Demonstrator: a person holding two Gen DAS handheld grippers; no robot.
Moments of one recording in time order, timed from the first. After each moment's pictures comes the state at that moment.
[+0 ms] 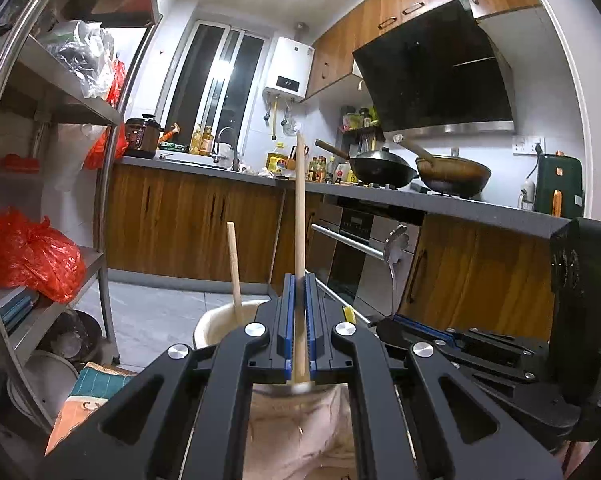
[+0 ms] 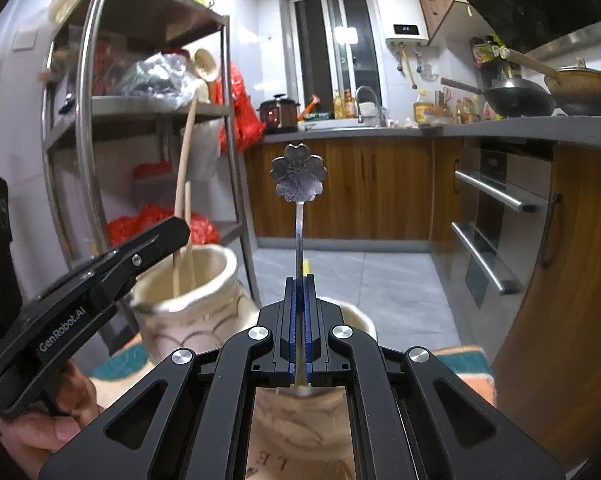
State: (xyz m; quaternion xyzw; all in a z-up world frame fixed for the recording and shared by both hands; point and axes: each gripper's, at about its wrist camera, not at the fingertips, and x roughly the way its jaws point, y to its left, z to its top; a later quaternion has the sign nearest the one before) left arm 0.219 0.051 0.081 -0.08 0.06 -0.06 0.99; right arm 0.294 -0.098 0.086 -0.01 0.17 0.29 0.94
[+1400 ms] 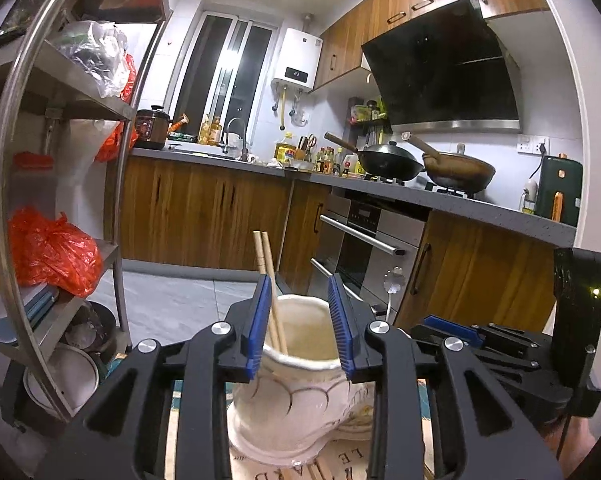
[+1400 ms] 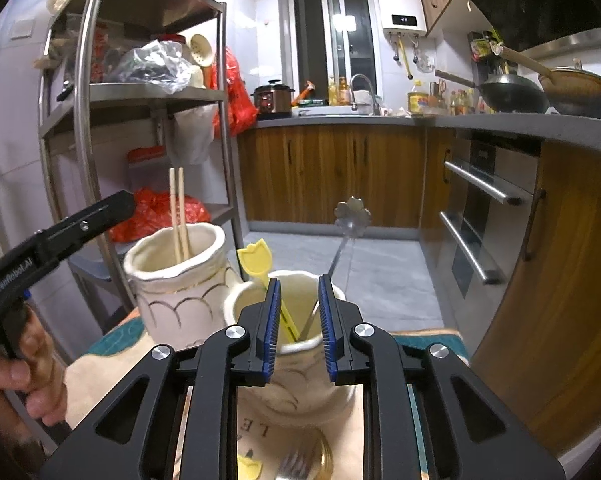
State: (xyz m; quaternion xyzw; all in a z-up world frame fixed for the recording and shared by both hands) left arm 0.193 0.078 0.093 -0.09 0.09 -0.05 0.99; right arm 0.278 -0.120 0.090 -0.03 0.20 0.28 0.94
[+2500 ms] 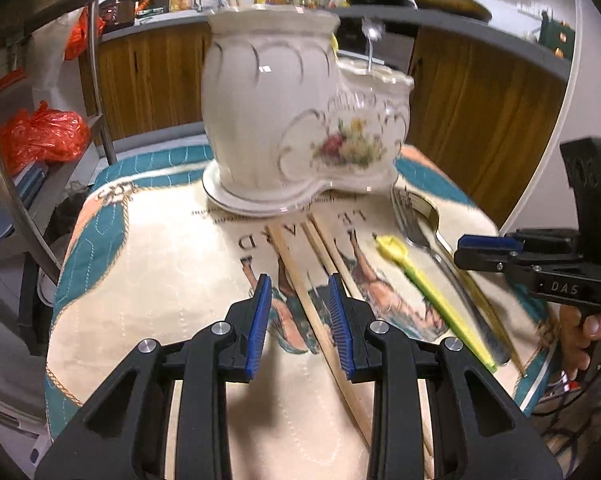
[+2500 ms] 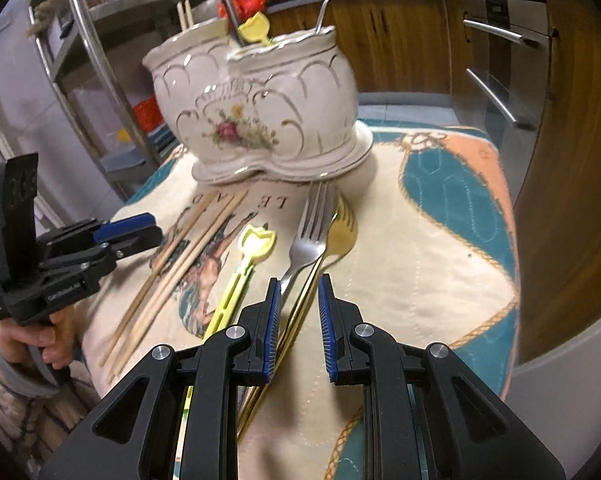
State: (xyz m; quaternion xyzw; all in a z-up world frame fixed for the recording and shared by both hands) left arm 0.161 0.049 -0.020 -0.01 0.37 -0.08 0.93; right arm 0.233 -0.157 -0.001 -0.02 0.42 0.33 0.85
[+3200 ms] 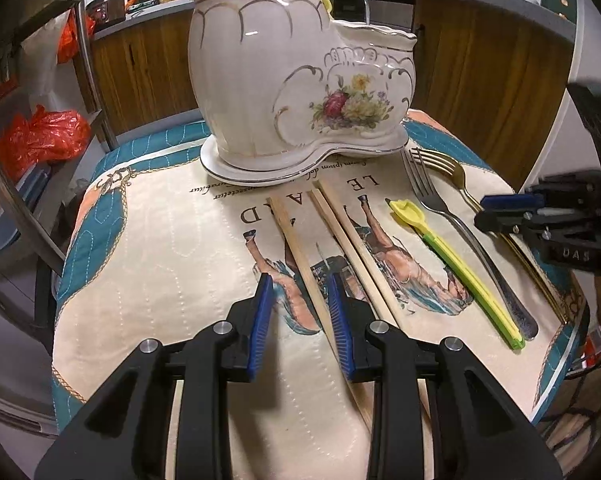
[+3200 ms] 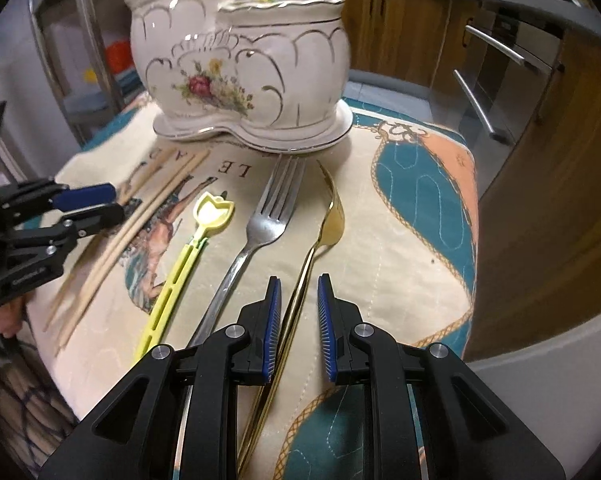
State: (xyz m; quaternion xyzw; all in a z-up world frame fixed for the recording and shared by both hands) left arm 0.167 0.040 -0.029 0.03 0.41 -0.06 0.91; right arm 0.242 -0.140 0.003 -0.15 0.46 0.26 0.84
